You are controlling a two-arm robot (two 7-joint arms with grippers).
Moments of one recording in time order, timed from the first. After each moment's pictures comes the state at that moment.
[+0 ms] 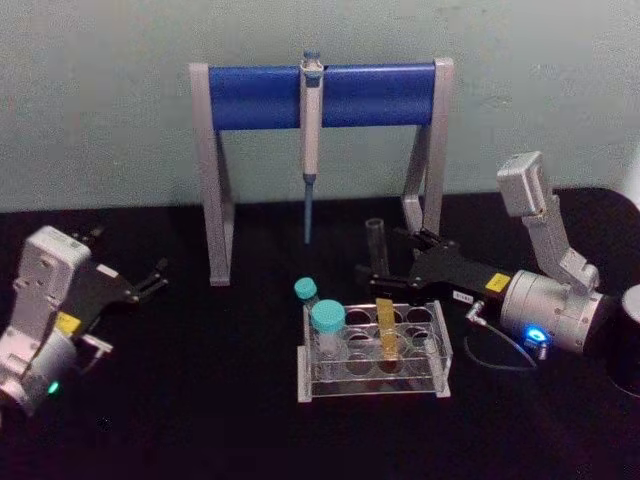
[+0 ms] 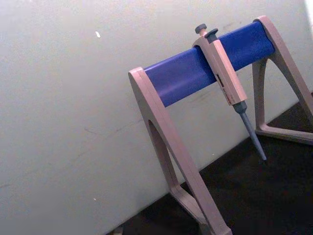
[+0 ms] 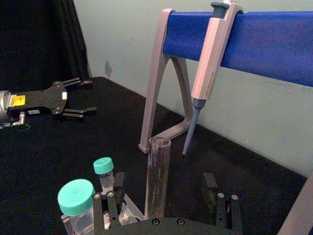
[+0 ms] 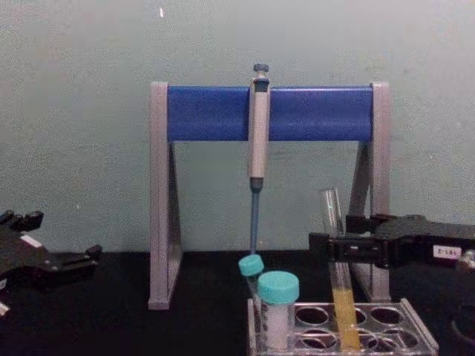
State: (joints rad) left arm -0.20 0.60 0.45 -1.41 -0.25 -0.12 0.03; right arm 0.41 0.48 -0.50 -1.33 0.53 0.10 0.60
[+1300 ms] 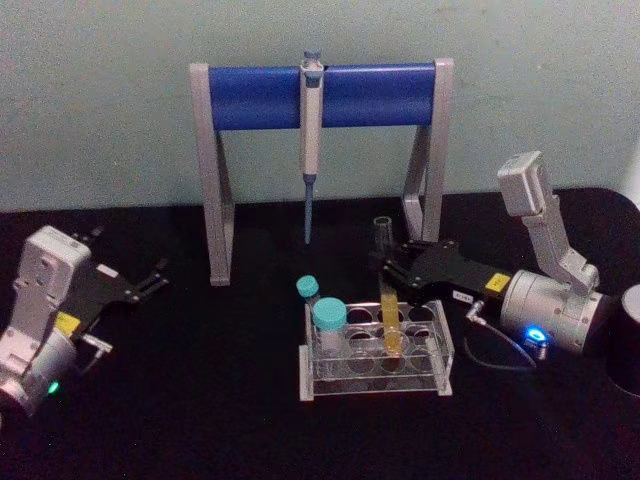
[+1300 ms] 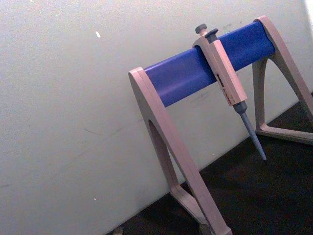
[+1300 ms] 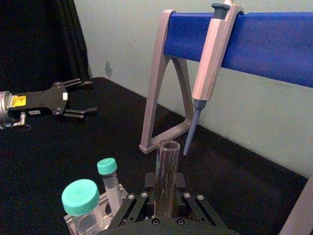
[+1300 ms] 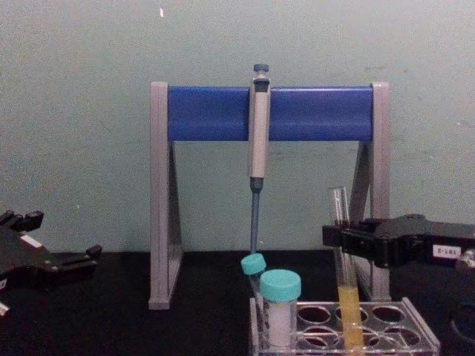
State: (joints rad) left arm -0.20 0.60 0.45 -1.41 -0.25 -0.12 0.03; right arm 0.41 0.48 -0.50 -1.33 0.53 0.10 0.60
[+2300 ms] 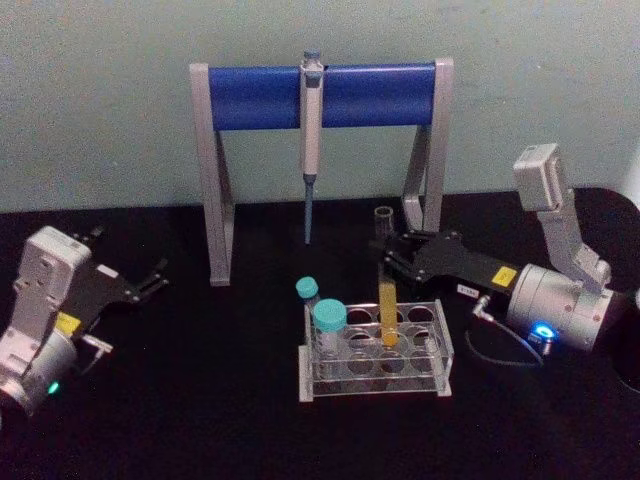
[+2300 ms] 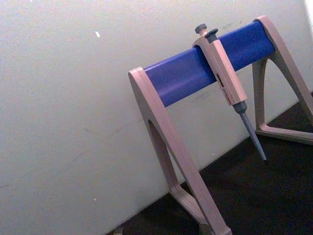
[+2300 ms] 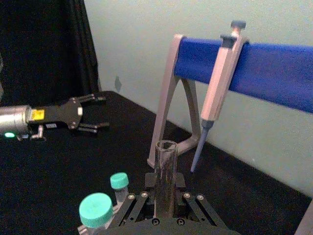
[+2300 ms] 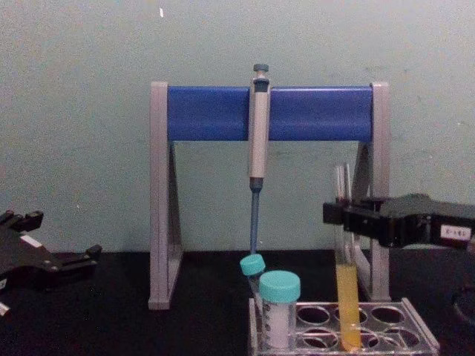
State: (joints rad) left arm -0.20 0.60 0.45 -1.41 -0.25 -0.12 0.03; right arm 0.39 0.51 -0.48 -1.39 0.56 0.07 0.62
